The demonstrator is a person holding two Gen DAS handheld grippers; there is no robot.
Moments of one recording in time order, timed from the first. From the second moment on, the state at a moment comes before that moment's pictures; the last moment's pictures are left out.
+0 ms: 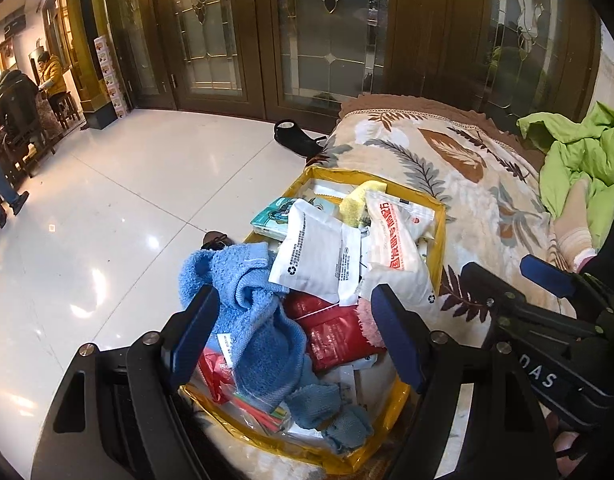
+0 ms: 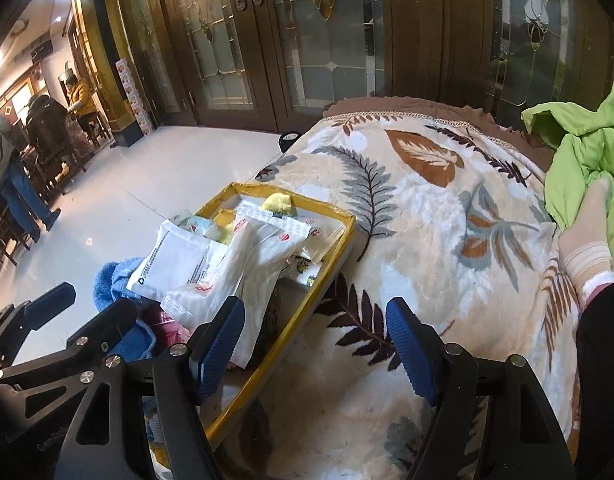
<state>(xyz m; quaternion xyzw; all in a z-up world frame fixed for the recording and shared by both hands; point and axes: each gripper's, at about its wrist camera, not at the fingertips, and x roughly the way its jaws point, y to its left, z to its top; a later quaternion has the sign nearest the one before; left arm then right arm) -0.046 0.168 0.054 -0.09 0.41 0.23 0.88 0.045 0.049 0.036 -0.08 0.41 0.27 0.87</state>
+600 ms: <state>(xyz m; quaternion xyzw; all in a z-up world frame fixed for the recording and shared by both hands) -0.042 0.173 0.054 -0.09 0.42 0.22 0.88 0.047 0.044 0.033 -0.07 0.42 0.27 0.87</state>
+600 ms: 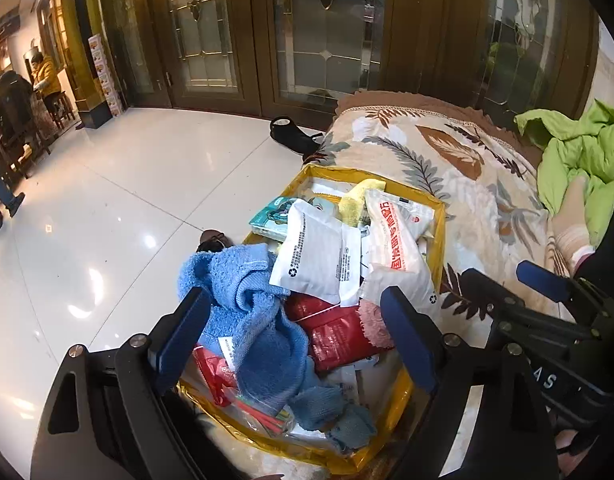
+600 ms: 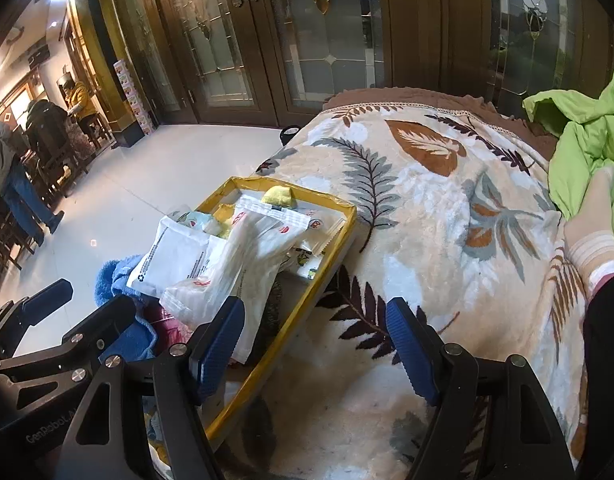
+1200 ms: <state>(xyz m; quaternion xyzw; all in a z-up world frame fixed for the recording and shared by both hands) -0.045 0.182 0.060 -0.08 0.40 0.22 0.88 0.048 0.044 0.033 -0.07 0.42 0.27 0.86</state>
